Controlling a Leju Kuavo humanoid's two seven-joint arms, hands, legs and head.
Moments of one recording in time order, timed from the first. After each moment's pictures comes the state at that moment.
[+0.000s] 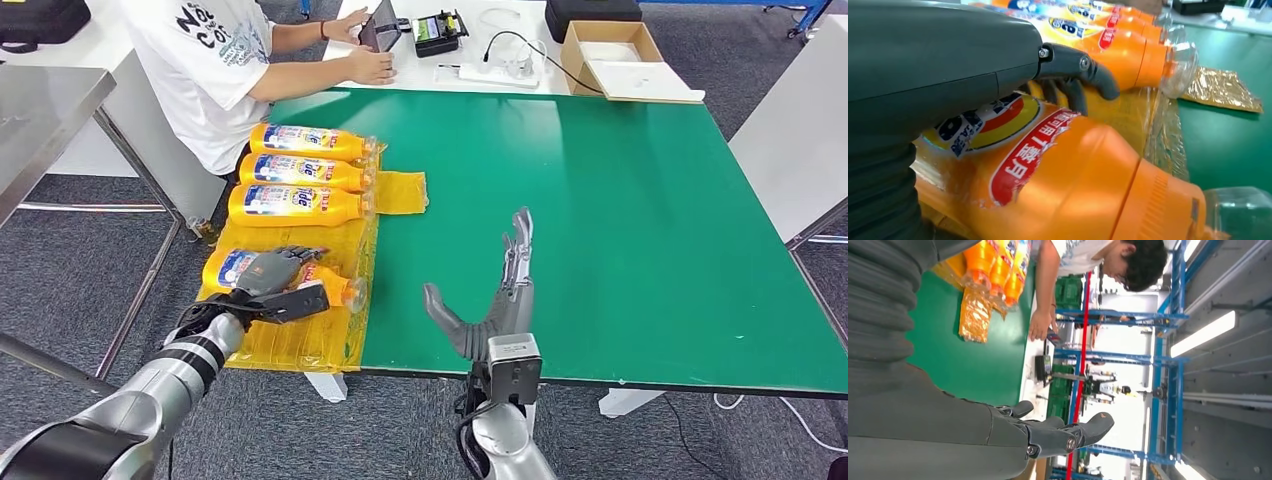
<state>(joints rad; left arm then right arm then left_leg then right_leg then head) -0.64 0.04 -0.29 -0.43 -1.06 0.05 -0.43 -0.15 0.25 0.49 -1.36 0.23 -0.49 -0.70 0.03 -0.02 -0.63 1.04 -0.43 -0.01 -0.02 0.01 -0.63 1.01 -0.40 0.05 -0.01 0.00</state>
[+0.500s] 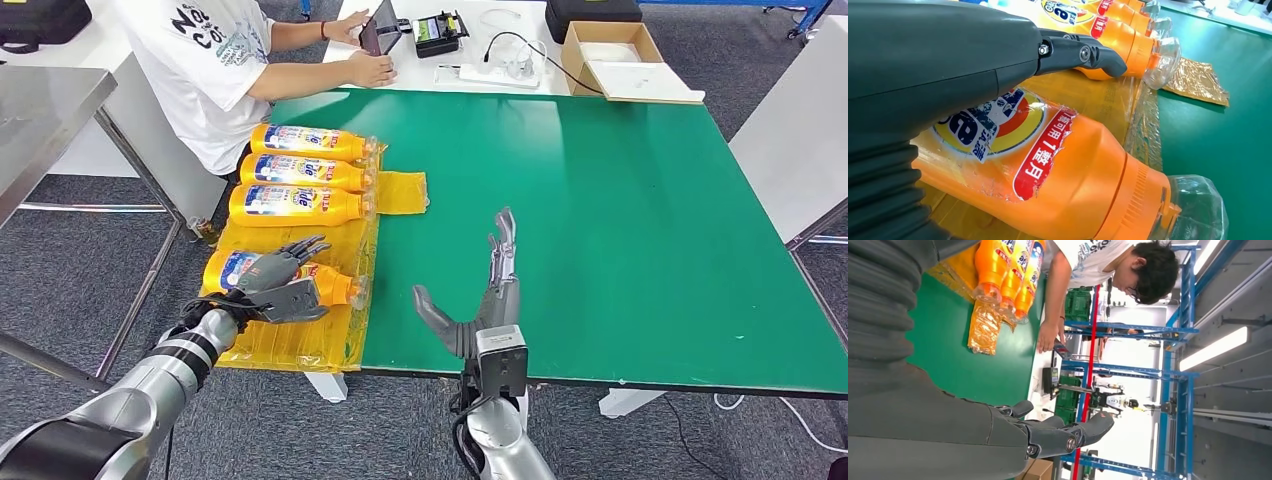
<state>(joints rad) -0.65 0.06 -0.29 -0.42 -0.99 -0.06 -0.49 -0.18 0.26 0.49 -1.29 0.23 -0.45 -0.70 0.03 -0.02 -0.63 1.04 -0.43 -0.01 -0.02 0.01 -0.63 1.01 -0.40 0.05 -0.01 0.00</state>
